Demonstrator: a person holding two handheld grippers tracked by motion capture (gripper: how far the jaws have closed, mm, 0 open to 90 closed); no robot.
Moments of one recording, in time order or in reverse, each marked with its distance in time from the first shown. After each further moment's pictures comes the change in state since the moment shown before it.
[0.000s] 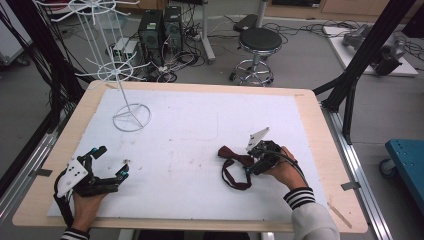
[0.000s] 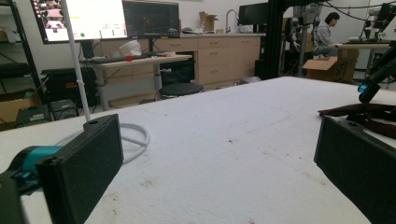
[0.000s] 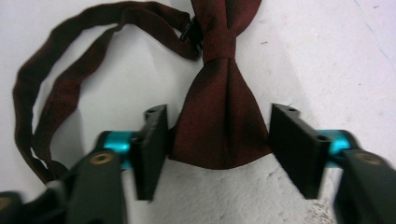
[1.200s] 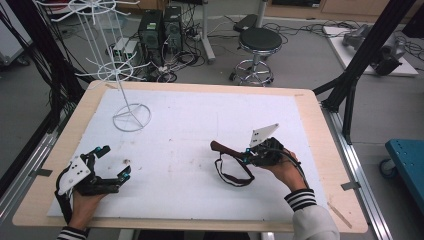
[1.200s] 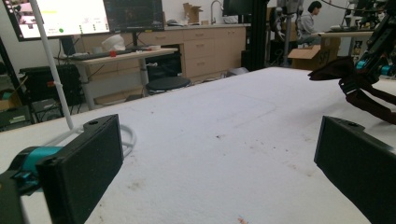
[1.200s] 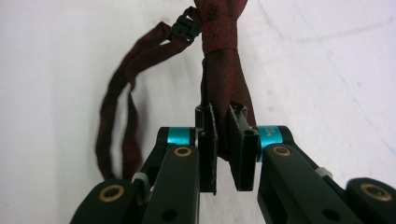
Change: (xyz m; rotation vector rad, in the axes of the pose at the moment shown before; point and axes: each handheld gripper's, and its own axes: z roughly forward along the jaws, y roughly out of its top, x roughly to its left) left arm 0.000 0.007 0.004 0.038 -0.072 0.027; right arm 0.003 0.008 -0.022 -0.218 0.072 -0.035
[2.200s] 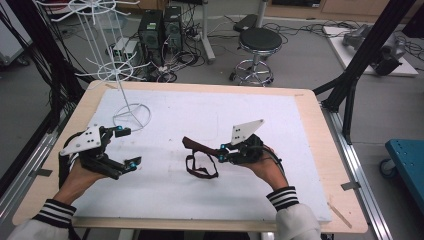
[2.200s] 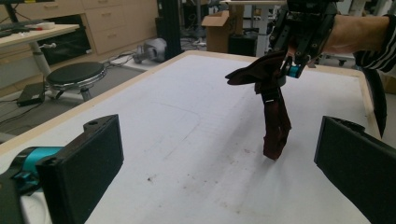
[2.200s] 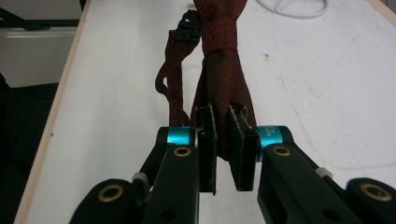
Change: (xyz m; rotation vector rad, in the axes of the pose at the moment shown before) left arm 0.004 0.089 0.051 0.164 -0.401 0.034; right arm 0.023 0.057 0.015 -0.220 0.112 -0.098
